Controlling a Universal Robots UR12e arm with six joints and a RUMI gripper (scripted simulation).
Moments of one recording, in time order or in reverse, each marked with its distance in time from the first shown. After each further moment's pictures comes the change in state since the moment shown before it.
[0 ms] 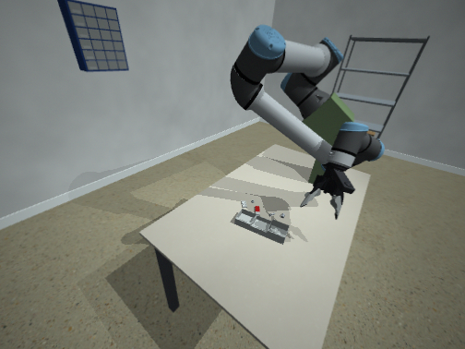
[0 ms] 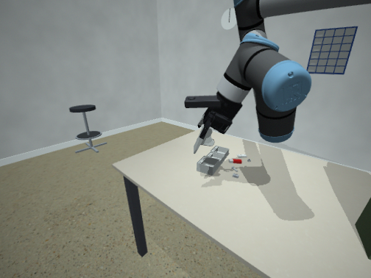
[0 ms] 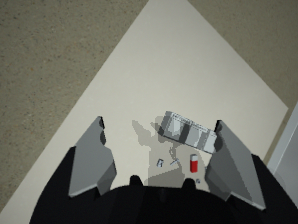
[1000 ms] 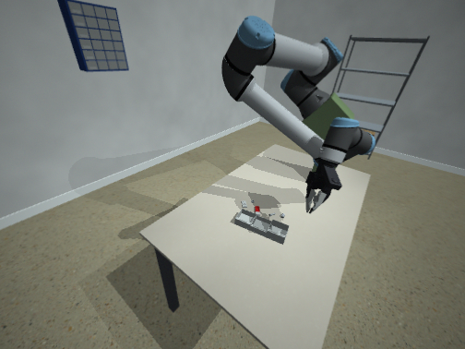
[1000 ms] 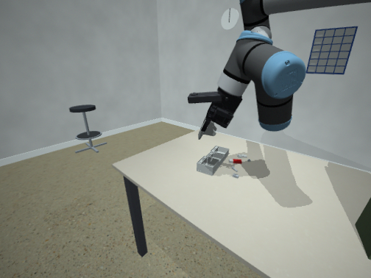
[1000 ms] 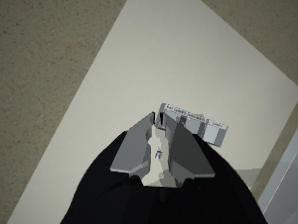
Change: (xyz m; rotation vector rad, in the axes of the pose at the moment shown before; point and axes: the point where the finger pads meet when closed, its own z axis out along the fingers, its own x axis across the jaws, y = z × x) arm 0.032 0.014 -0.002 -0.059 -0.037 0.088
